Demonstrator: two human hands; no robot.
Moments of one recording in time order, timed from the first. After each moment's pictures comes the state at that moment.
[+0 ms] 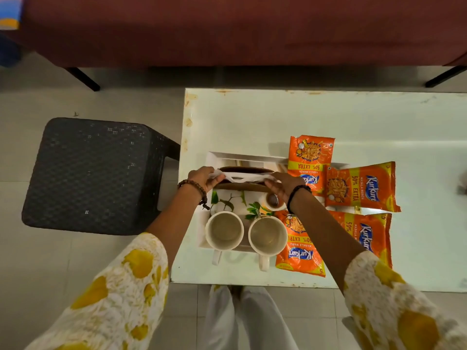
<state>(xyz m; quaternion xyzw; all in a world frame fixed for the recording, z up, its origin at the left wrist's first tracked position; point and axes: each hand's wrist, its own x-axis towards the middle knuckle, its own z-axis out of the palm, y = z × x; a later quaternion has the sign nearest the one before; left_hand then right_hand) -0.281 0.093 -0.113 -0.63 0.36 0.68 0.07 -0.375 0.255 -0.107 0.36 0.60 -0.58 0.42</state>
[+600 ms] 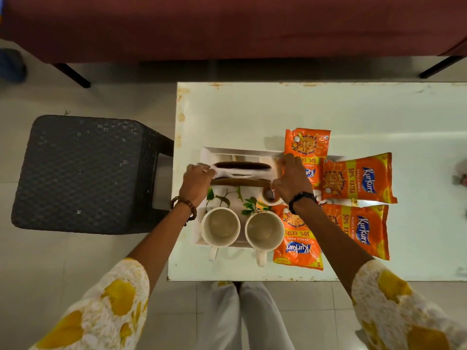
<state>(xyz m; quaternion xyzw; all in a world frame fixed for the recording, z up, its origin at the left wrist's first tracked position) -0.258 0.105 -0.142 -0.44 0.76 0.46 0.12 -0.370 0.280 -0.117 -0.12 0.92 -0.24 0.28</state>
